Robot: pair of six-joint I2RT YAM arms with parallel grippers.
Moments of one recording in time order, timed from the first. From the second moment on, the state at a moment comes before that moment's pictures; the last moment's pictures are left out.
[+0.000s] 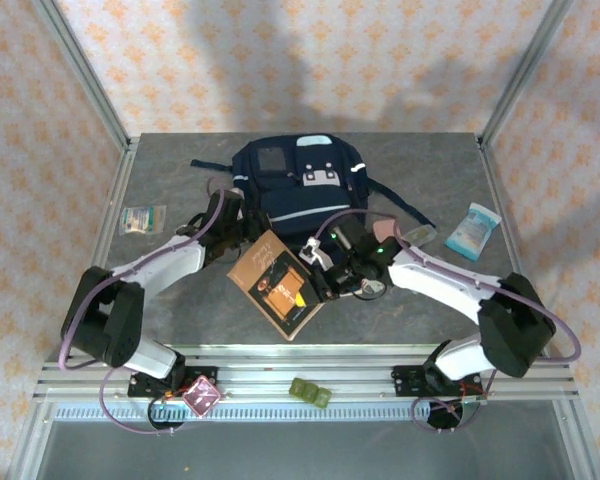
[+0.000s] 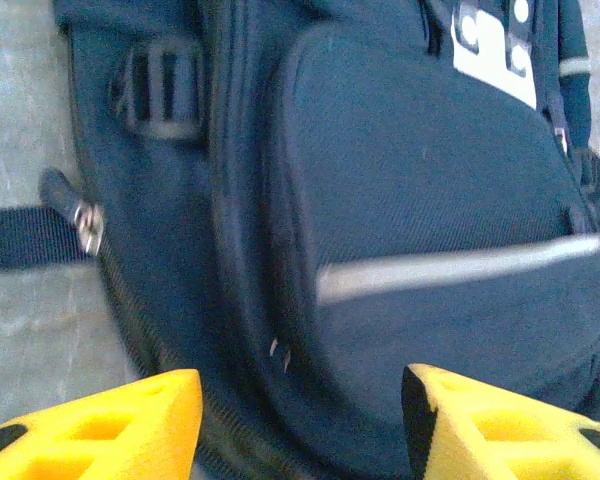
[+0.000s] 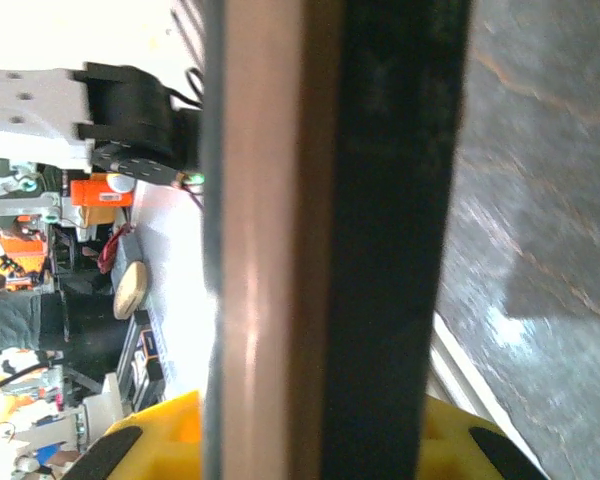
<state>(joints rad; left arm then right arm) -0.34 1.50 0.88 -0.13 0.09 -0.72 0.74 1.39 0.91 -0.48 -0.90 0.38</state>
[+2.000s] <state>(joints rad) -0.32 1.44 0.56 1.18 0.67 -1.26 0.47 1.38 0.94 0.13 -0.99 0.75</state>
